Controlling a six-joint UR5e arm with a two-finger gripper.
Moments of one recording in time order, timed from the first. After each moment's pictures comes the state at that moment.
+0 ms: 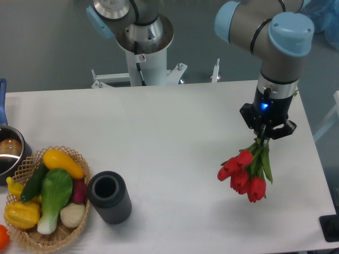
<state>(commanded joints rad) 2.73 -1.88 -1.42 -1.18 1.41 1.35</state>
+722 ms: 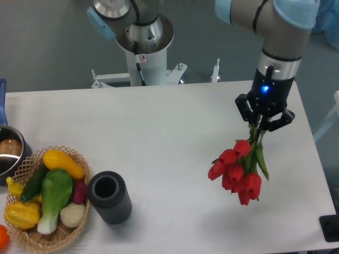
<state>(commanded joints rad) 2.79 -1.79 -1.47 -1.17 1.04 1.19</state>
